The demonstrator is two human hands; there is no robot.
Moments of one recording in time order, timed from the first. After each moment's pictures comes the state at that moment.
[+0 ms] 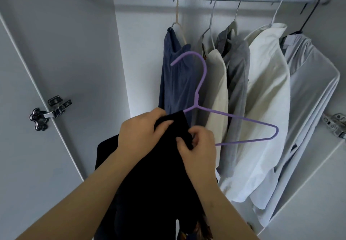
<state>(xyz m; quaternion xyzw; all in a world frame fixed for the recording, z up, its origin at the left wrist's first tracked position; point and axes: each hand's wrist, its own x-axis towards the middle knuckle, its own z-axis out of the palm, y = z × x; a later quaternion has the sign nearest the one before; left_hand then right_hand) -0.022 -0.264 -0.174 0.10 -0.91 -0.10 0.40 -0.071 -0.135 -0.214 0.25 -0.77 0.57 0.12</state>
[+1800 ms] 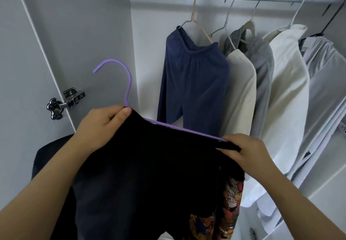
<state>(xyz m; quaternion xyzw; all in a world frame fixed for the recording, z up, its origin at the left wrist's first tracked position) 0.041 -0.338 -0.165 0.15 -0.90 -0.25 0.32 -0.137 -0.054 -0.204 0.47 -0.81 0.30 0.16</state>
